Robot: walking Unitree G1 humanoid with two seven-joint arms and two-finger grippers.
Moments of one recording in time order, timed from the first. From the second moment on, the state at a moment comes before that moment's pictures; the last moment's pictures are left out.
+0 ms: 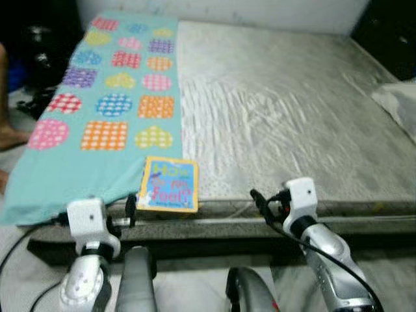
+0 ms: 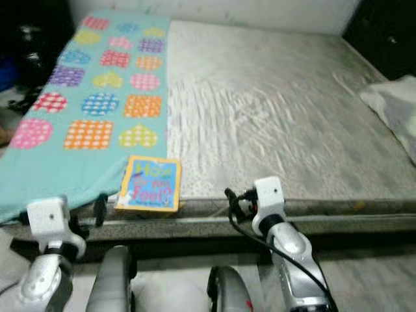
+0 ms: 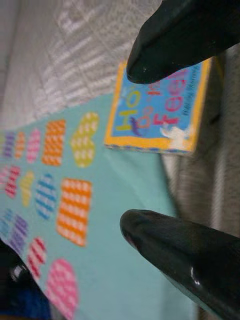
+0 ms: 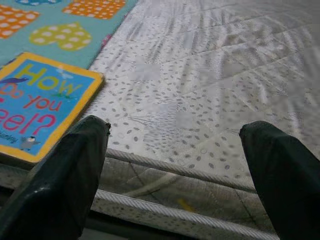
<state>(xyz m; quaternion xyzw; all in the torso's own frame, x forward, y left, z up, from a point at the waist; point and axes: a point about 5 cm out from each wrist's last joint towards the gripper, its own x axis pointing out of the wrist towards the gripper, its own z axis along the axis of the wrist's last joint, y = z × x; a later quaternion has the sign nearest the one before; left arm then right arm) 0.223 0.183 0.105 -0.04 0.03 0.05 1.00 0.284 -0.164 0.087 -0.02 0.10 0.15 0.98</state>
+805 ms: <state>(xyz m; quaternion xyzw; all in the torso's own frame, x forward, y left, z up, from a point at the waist) 0.272 0.162 0.120 -0.03 -0.01 -0.01 1.00 0.309 -0.160 0.103 -0.02 0.02 0.11 0.99</state>
